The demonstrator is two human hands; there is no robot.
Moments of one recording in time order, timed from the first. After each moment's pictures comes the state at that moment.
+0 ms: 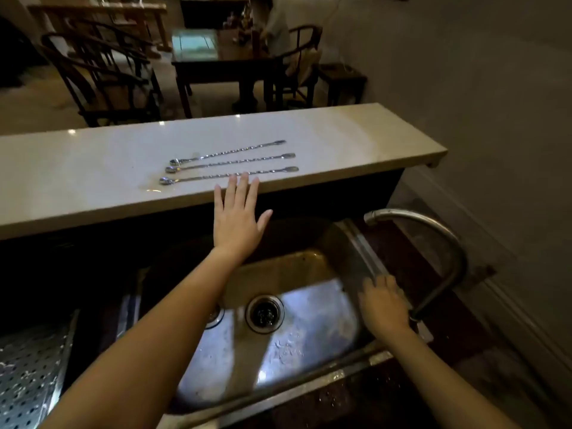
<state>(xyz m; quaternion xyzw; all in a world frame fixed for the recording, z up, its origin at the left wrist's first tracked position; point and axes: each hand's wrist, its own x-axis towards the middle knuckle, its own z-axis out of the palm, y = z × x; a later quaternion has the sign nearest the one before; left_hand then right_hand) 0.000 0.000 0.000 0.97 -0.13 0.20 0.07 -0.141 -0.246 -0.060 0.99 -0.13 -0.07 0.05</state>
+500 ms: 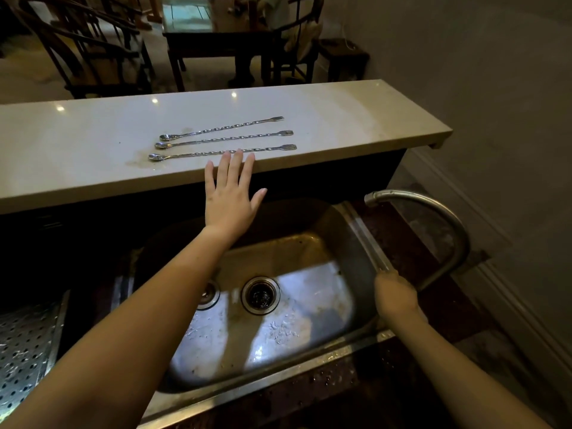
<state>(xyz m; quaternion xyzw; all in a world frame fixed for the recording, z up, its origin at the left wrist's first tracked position) 0.007 0.005 -0.001 0.96 -0.13 0.24 0.05 -0.142 -0.267 -0.065 0.97 -0.18 -0.14 0.10</state>
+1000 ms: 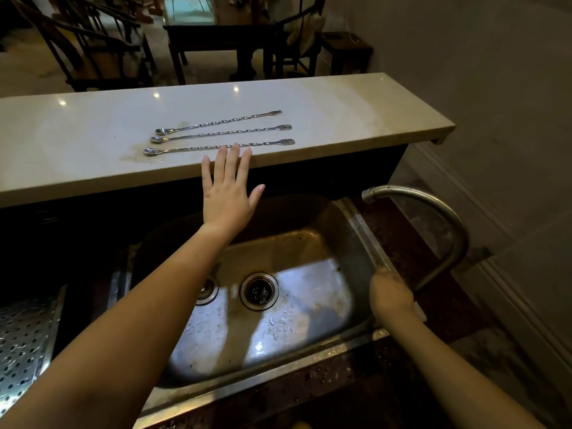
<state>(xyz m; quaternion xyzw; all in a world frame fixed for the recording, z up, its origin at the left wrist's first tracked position) 0.008 0.000 -0.005 0.96 -0.12 0.24 0.05 -0.144 -0.265 -0.068 0.97 -0.20 -0.15 0.06</state>
